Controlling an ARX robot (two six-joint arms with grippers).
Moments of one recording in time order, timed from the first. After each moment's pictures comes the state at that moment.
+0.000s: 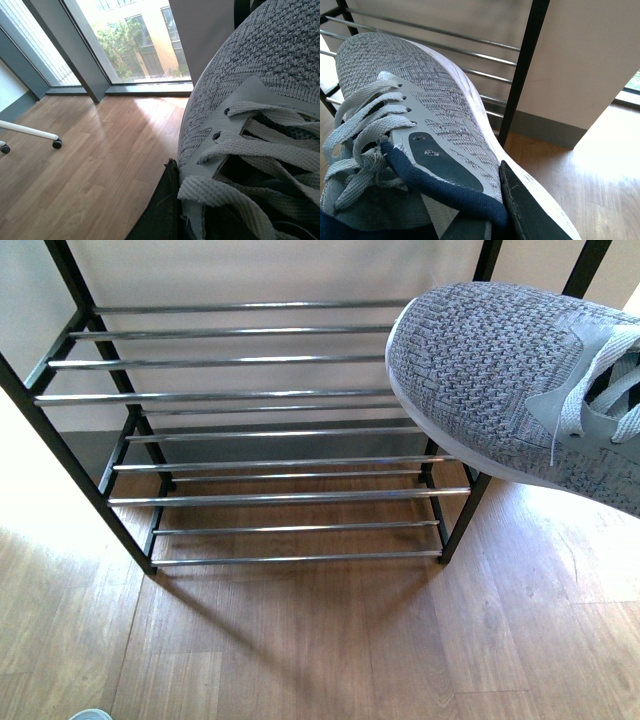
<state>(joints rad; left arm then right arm) -0.59 0.81 0.29 0.25 -1.11 0.01 0.09 0.70 0.22 0.21 -0.22 -0.19</state>
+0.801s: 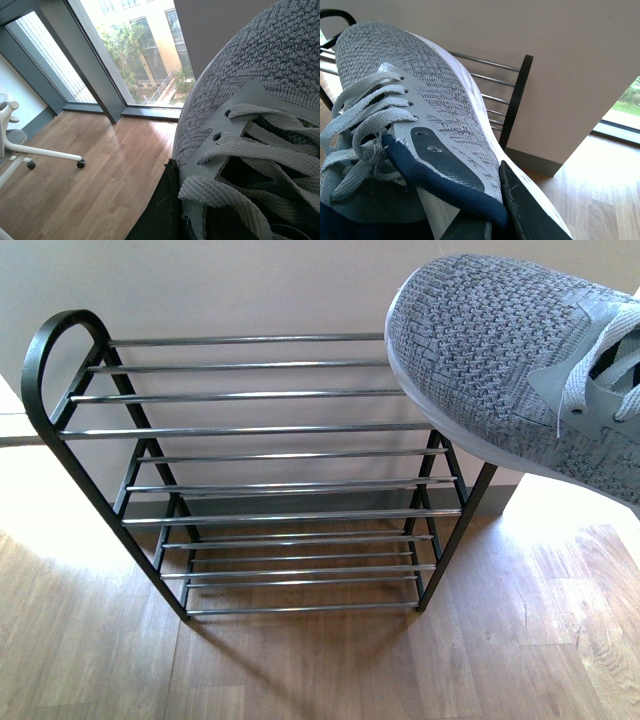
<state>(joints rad) -0.59 0.81 0.29 0.25 -1.12 0.01 0.09 0.70 0.22 0.23 -0.24 -0.17</state>
